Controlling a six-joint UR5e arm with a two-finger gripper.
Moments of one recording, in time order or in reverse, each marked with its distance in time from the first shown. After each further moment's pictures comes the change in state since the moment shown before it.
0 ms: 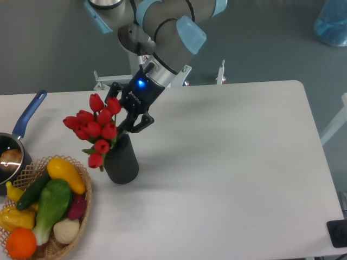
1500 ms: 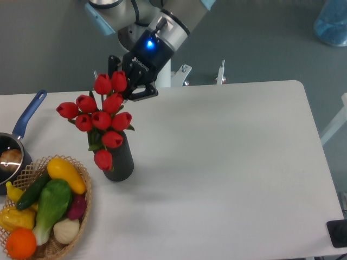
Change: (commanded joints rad) arm 0.046 0.118 0.176 -0.006 -0.115 -0.348
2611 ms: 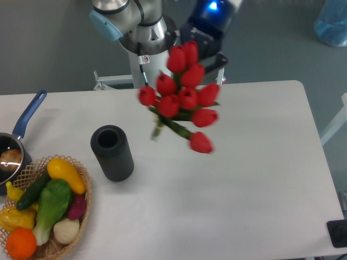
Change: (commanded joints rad) arm 0.230 -0.057 0.137 -0.014 0.152 -0.057
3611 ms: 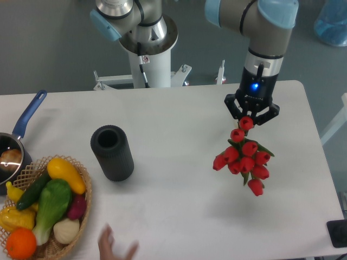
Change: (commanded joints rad) arm -0.057 -0.267 0.141 -0.167 0.748 0.404
